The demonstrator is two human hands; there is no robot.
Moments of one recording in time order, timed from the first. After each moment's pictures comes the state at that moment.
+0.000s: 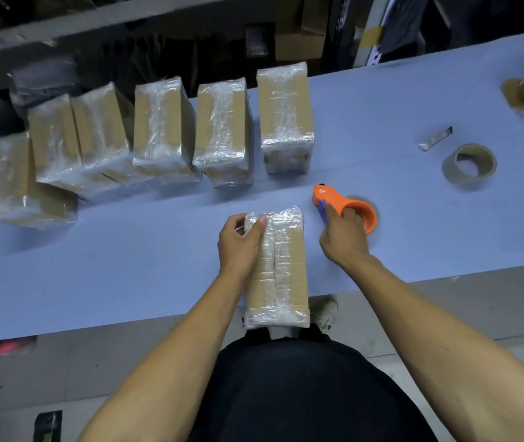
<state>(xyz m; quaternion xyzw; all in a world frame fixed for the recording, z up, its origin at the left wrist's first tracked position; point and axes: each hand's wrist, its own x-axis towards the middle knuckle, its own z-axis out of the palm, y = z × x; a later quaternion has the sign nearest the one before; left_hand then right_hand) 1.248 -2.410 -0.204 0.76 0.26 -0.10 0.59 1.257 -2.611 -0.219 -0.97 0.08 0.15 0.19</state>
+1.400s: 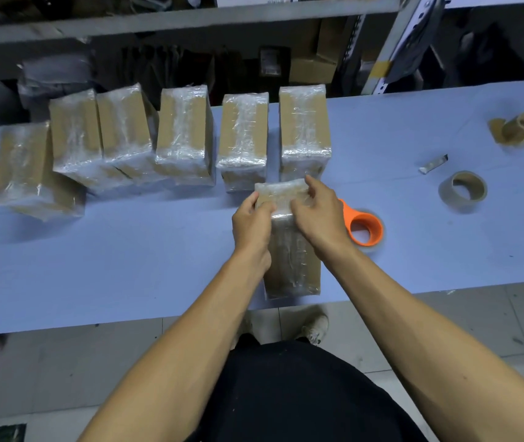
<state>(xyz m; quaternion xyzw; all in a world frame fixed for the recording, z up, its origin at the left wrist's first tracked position) 1.271 -2.408 -0.134 0.59 0.35 -0.11 0.72 1.277 -2.516 -0.121 -0.85 0.18 0.06 0.49</state>
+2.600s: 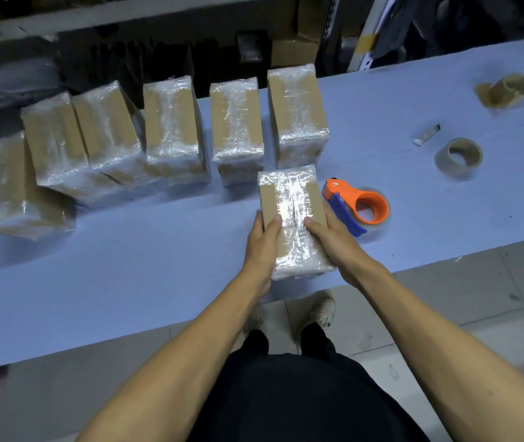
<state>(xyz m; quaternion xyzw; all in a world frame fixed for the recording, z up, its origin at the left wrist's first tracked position) 1.235 -2.381 -0.193 0.59 0.21 -0.22 0.75 1.224 -2.525 -0.177 -0.69 0.19 0.17 0.68</state>
